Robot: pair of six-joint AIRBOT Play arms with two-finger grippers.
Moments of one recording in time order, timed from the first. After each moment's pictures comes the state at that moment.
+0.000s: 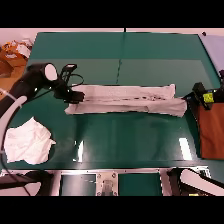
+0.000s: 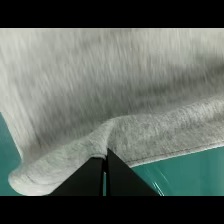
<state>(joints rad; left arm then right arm) -0.28 -1.45 1.30 1.36 -1.21 -1.56 -0.50 -1.23 1.08 -0.96 1.28 1.57</state>
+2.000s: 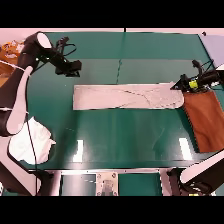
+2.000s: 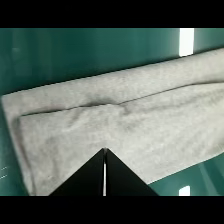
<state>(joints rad) -0.16 -1.86 1.94 1.17 -1.35 -1.60 -0.44 -1.91 1.74 -0.93 1.50 1.27</state>
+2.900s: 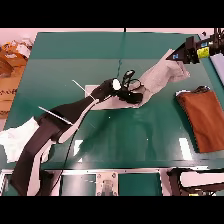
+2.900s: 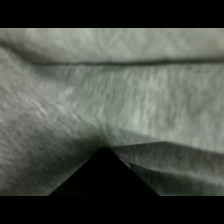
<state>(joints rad) -0.68 -2.16 1.94 0.82 -0.85 -1.49 -0.19 -1.53 1.84 -0.73 1.61 1.41</state>
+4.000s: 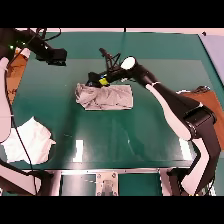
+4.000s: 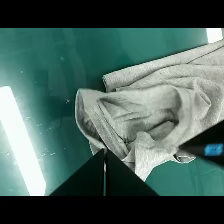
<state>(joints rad) -0.07 -1.72 2.03 1.26 -1.50 -1.44 0.46 -1.95 1.86 -0.63 1.03 1.45</state>
